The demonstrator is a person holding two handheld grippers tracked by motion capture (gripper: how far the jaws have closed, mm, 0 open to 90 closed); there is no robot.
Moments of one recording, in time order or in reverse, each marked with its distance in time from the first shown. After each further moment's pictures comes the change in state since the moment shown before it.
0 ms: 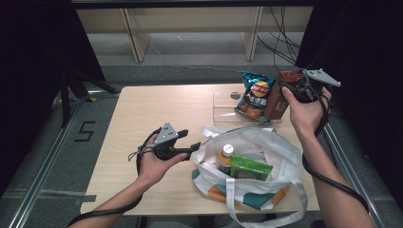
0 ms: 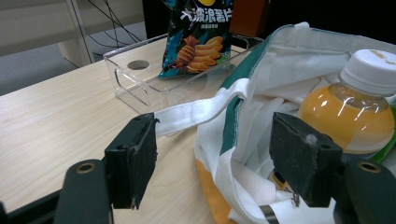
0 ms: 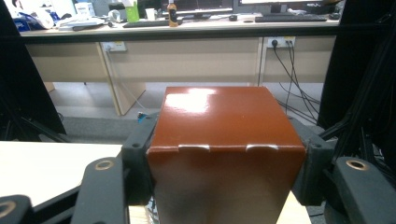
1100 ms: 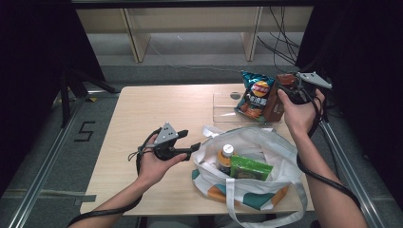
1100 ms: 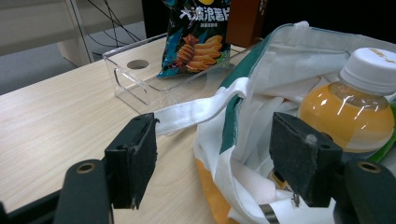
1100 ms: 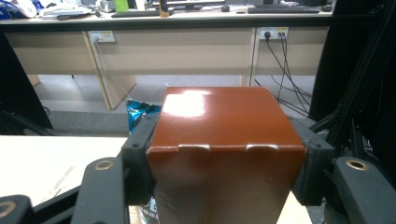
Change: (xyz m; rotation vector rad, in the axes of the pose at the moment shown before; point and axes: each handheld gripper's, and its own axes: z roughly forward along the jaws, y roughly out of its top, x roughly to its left) left arm 0.000 -0.001 0.000 -0.001 -0.004 0.004; right arm 0.002 -0.014 0.016 0.029 -0.039 -0.015
